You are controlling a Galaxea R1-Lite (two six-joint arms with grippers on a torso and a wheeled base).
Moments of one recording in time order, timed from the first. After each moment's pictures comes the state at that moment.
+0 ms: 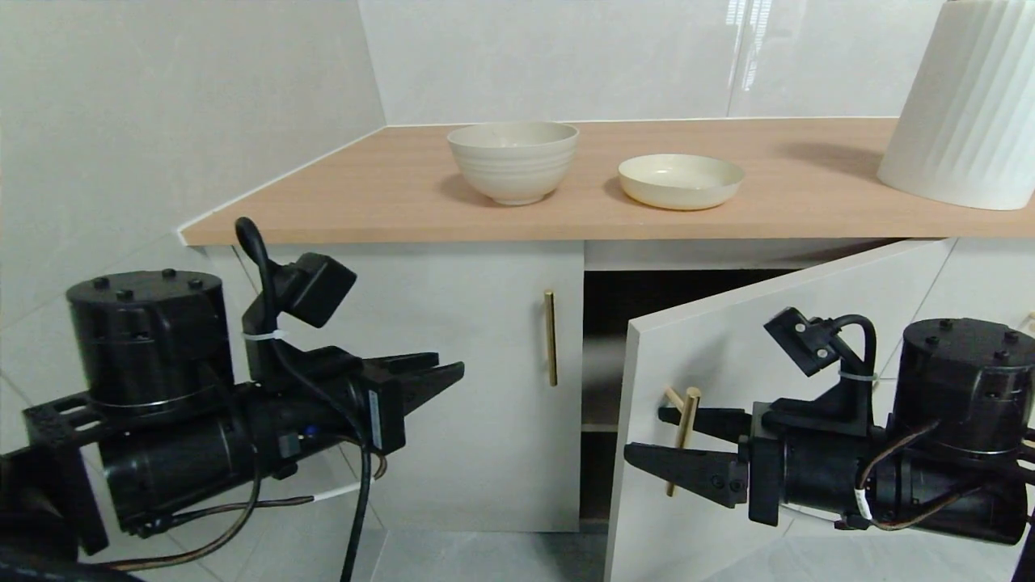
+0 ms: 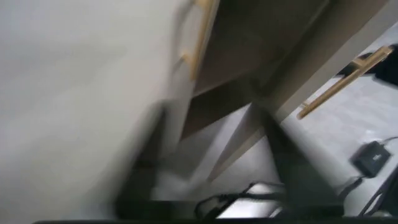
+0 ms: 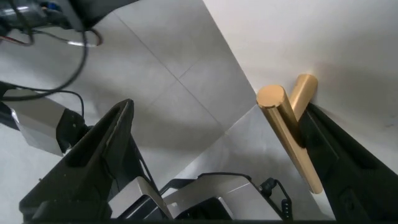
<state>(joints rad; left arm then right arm) -0.48 1.51 -0.60 -0.63 -0.23 -0.15 0.67 1.61 -0.48 -0.92 0.49 0.38</state>
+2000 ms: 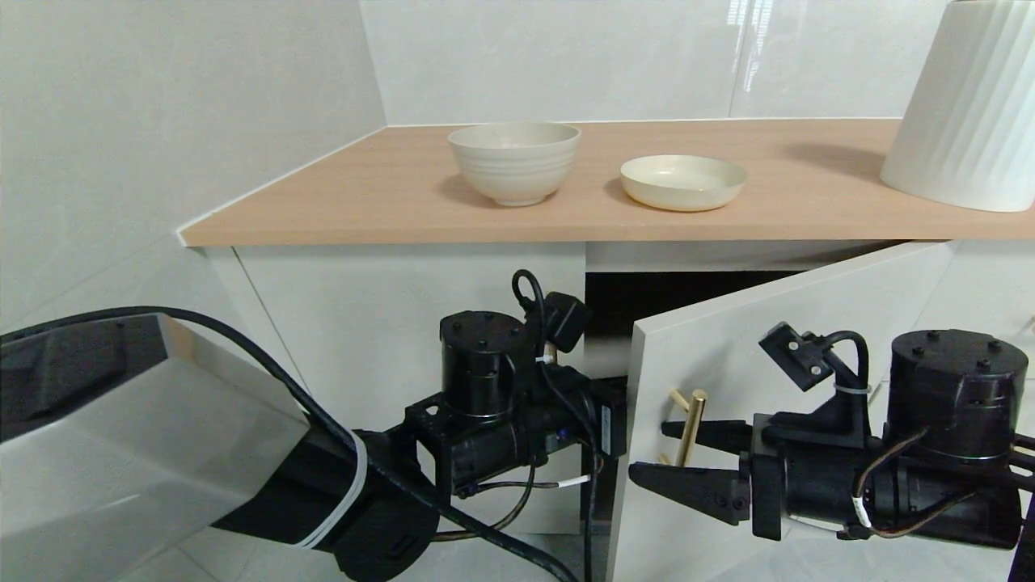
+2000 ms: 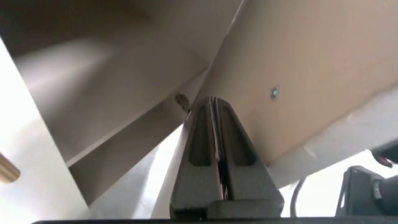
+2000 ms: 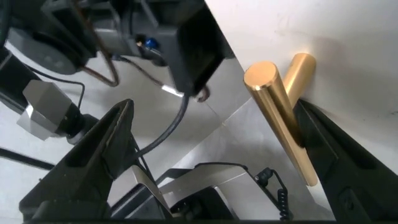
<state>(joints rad) -0.77 2.05 -0.90 -0.99 -0.25 -0.28 0.61 1.63 -0.46 -0.93 0.50 0.33</state>
